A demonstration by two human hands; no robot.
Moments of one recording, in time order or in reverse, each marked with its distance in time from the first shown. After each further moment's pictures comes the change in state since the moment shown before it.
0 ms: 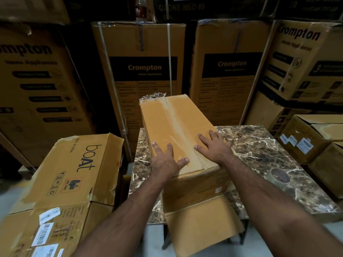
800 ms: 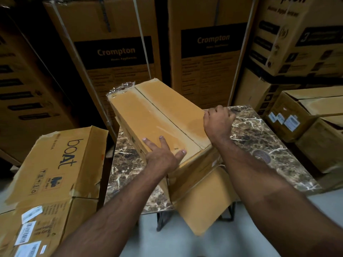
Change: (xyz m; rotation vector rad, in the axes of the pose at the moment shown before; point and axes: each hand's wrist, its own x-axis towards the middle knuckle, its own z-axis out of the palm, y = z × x) left_hand -0.012 0.087 0.027 0.171 -0.093 -0.103; right_hand 0.036 0.081 0.007 0.028 0.551 0.256
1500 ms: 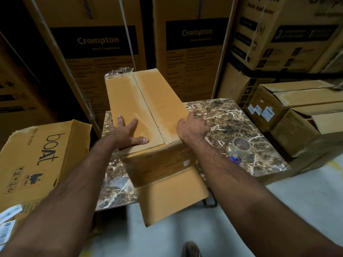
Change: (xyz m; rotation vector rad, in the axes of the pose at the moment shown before) left_hand 0.052 -0.096 -0.042 -0.137 -0.097 0.243; right_hand -0.055 -0.041 -0.022 0.035 -0.426 0.227
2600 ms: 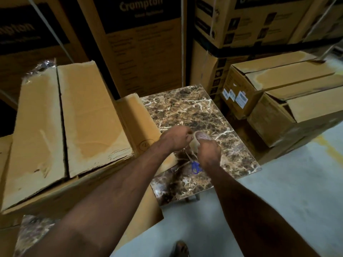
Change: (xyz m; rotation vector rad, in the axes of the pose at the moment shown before) left_hand 0.103 0.370 0.169 0.121 -0.050 0.685; right_hand 0.087 0.308 0.111 0.118 -0.065 0.099
